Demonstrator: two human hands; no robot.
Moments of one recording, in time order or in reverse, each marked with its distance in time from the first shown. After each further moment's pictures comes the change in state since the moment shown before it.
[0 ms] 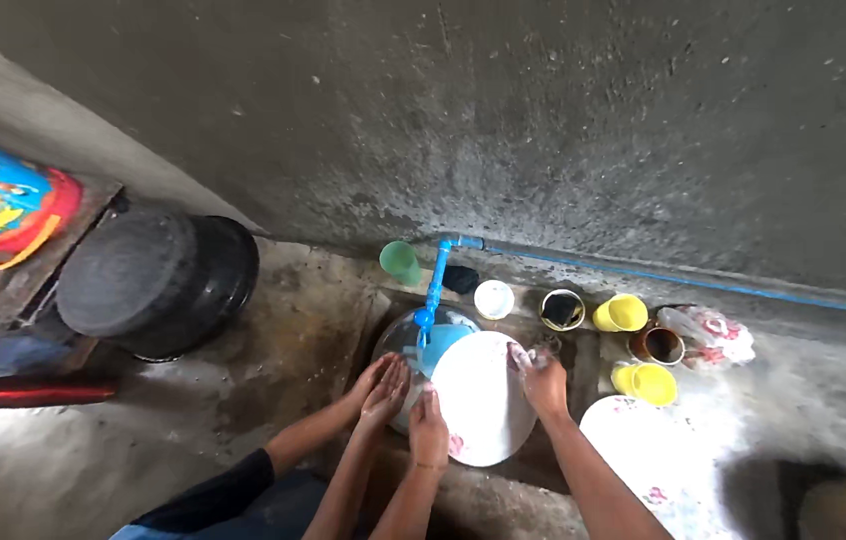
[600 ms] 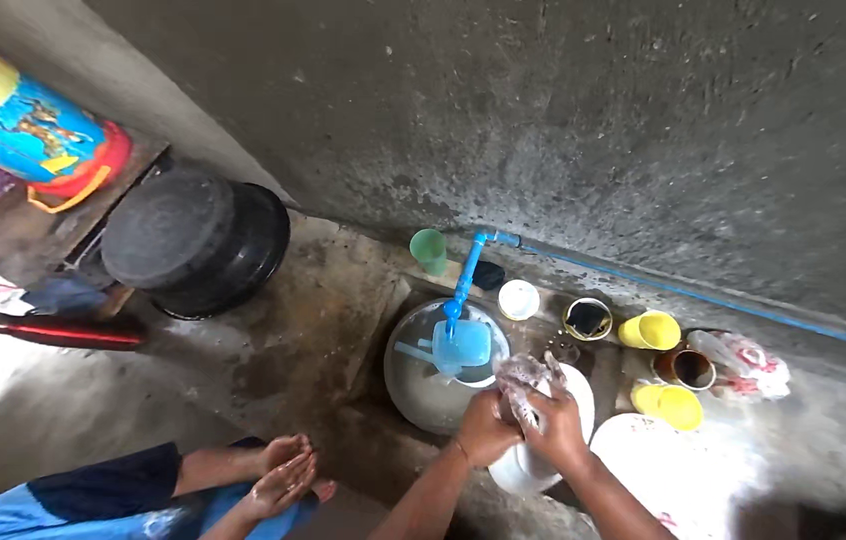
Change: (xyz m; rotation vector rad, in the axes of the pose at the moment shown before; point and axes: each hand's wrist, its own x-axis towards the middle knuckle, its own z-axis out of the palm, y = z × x) left_hand 0.005 0.013 0.005 0.047 -0.707 0.109; right_hand -0.051 -0.008 -0.010 -0.192 -0.078 -0.858
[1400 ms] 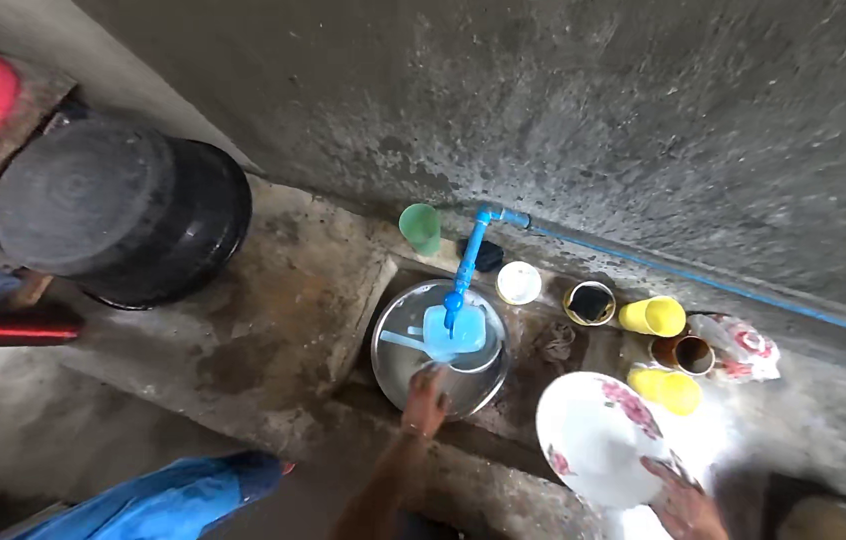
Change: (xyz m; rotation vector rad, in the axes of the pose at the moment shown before) left_hand 0.034 -0.189 -0.069 0.675 0.195 -0.107; right_hand -0.146 0.096 -0.084 0.684 0.408 1.353
